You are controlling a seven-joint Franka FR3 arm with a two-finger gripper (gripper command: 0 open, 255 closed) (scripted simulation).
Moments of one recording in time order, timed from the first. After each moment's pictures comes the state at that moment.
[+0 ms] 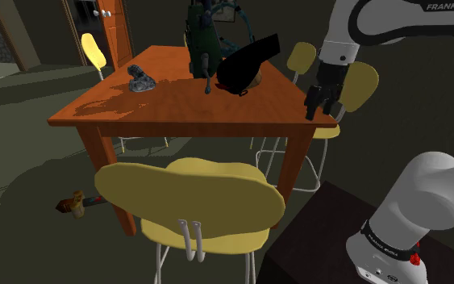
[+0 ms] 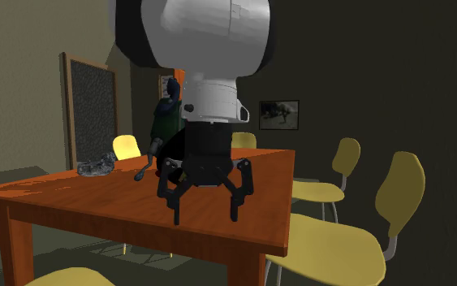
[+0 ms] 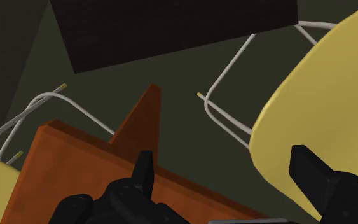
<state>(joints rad) -0.02 -0.76 -0.05 -2.43 0.02 1.64 0.12</state>
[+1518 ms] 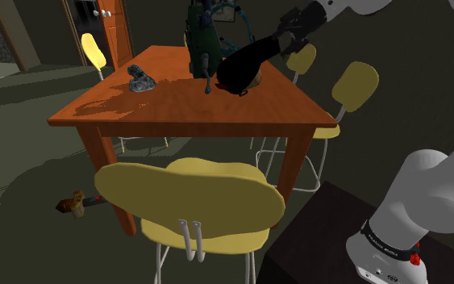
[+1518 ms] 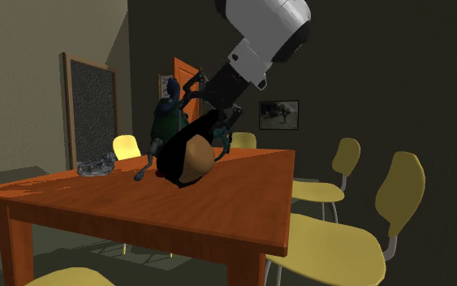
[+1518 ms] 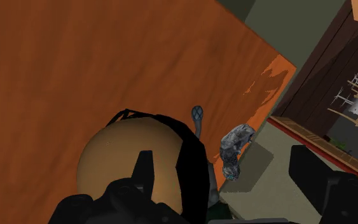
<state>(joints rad) 0.14 -0.39 -0.43 -1.95 0.60 1.92 -0.19</state>
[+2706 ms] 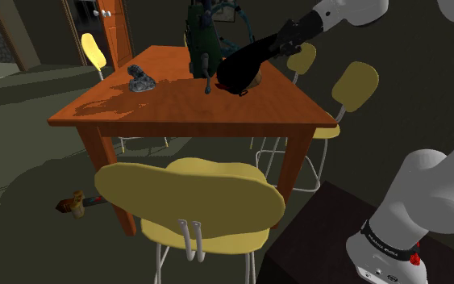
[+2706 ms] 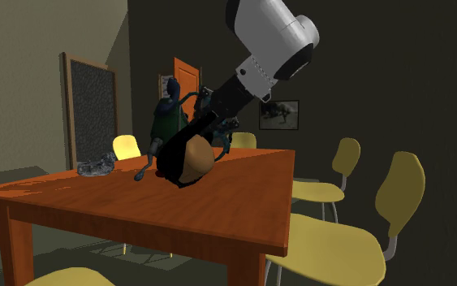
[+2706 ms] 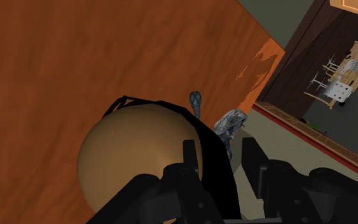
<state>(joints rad) 0.16 -0.37 -0.49 -2.00 0.71 1.99 -0.30</state>
